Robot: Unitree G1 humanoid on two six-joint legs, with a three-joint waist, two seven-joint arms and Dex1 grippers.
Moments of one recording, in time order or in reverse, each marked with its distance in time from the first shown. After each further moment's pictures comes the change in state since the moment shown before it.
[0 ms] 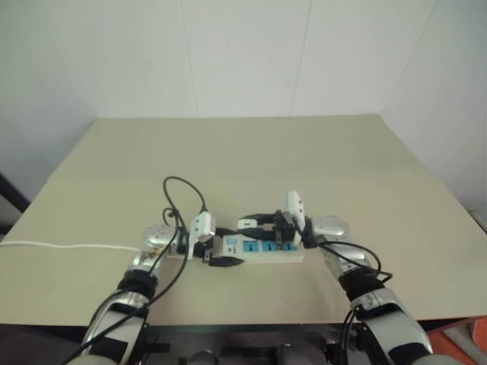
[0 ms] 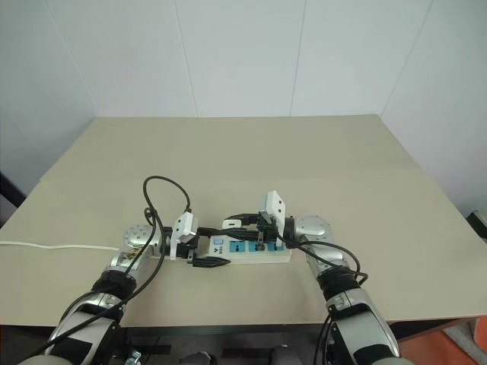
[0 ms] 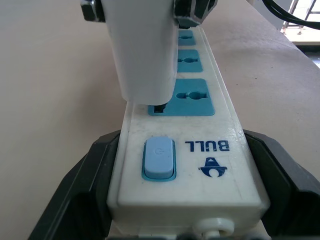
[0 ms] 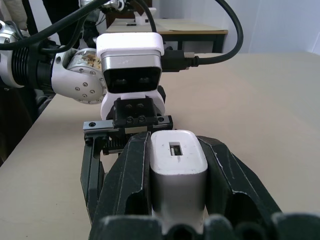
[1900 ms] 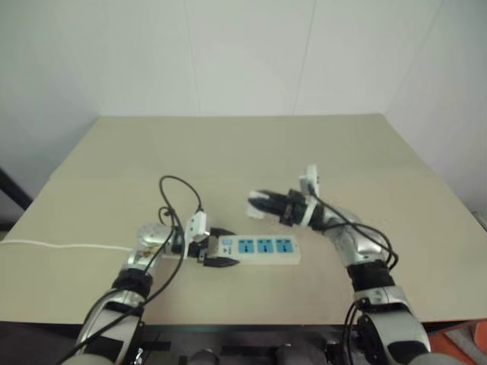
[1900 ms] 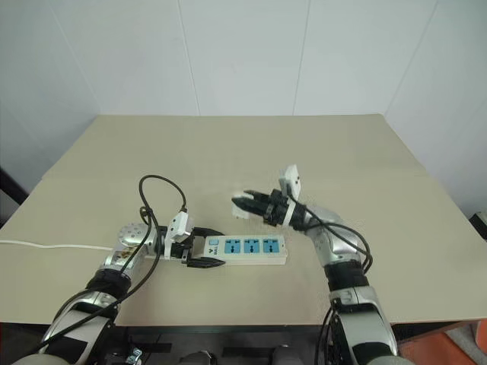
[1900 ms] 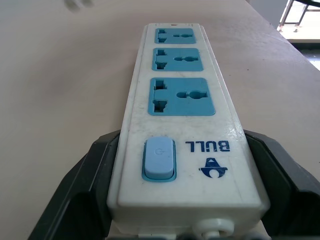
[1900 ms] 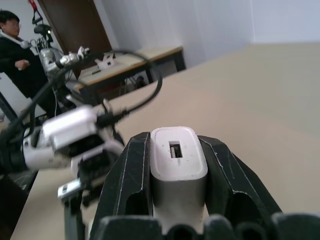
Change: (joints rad) left arm -0.014 0.034 -0.013 0.028 -0.027 -0.013 -0.031; right arm 0.019 0.026 -0.172 -0.185 0.096 0.471 -0.143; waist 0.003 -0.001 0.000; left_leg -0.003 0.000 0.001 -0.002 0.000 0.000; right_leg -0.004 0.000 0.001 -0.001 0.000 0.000
